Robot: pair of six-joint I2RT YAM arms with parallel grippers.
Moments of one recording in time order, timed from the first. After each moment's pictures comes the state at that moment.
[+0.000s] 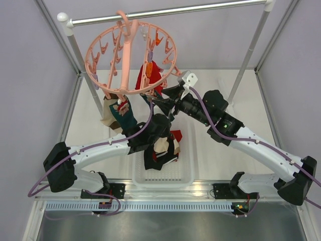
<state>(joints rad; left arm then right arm) -1.03 1.37 0.96 -0.13 -0.47 -0.55 0.86 1.20 1.16 0.16 -0.13 0.06</state>
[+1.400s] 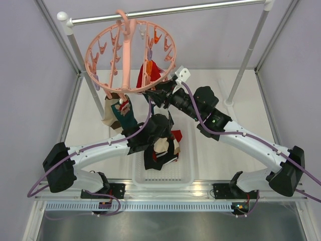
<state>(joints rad) -1.03 1.36 0.96 -0.13 -0.44 -0.58 0.87 1.34 1.23 0.31 -0.09 0.06</state>
